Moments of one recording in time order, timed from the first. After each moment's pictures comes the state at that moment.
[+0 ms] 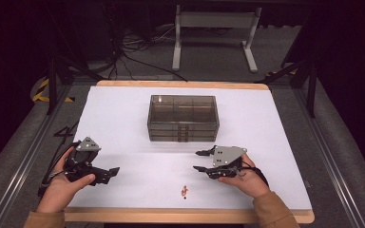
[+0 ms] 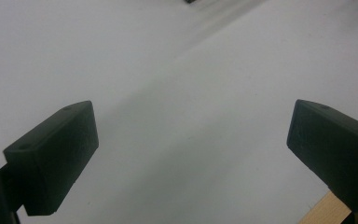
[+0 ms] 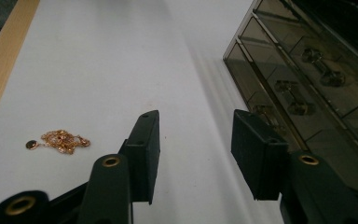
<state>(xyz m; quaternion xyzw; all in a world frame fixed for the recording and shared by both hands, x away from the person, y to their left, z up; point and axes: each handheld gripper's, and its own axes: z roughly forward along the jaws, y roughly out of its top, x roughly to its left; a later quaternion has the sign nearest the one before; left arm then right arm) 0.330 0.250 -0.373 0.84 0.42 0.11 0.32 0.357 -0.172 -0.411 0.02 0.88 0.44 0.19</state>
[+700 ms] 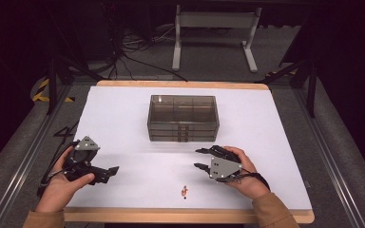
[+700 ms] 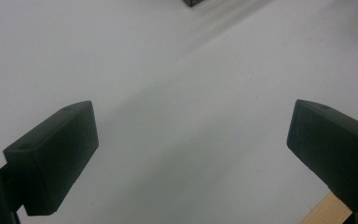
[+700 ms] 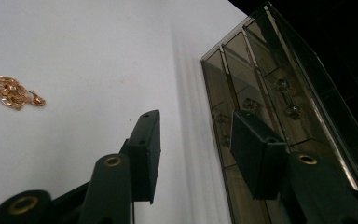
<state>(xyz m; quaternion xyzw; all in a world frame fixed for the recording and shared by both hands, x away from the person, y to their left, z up) 0.331 0.252 -0.371 0.84 0.42 0.12 0.32 0.348 -0.166 -0.412 -0.09 0.86 0.38 0.33</state>
